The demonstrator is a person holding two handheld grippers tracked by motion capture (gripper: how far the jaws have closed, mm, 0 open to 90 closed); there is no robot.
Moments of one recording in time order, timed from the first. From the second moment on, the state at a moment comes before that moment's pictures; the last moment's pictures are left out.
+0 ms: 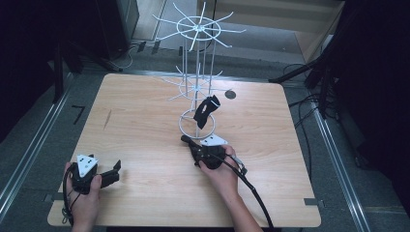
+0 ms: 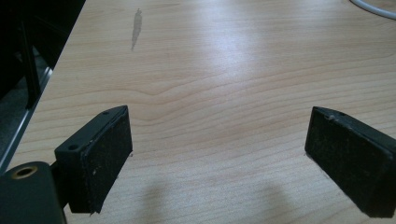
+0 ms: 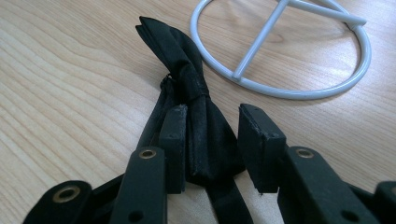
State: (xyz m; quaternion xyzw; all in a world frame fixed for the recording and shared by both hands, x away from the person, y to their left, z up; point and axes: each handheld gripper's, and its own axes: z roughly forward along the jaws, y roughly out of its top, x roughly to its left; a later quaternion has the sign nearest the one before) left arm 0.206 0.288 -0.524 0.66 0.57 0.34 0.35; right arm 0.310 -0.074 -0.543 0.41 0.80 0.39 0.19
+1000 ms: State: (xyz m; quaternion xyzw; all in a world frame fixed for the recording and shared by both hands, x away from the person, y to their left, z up) left arm 0.205 0.287 -0.524 0.66 0.57 0.34 0.34; right arm 0.263 -0.141 -0.485 0.36 0.70 0.55 0.28
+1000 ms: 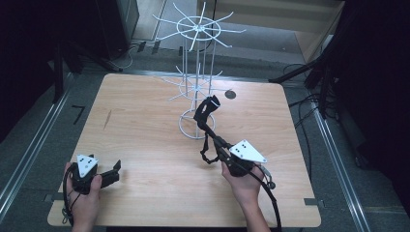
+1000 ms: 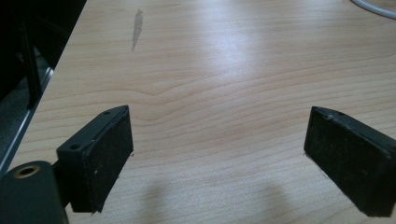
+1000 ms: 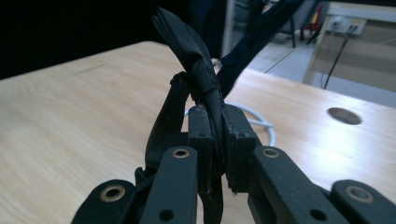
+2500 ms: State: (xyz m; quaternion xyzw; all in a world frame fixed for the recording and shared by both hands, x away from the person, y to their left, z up) left arm 0.203 0.286 -0.524 0.66 0.56 0.35 0.35; right arm 0.325 -0.186 -0.431 0.43 0.60 0.58 0.36
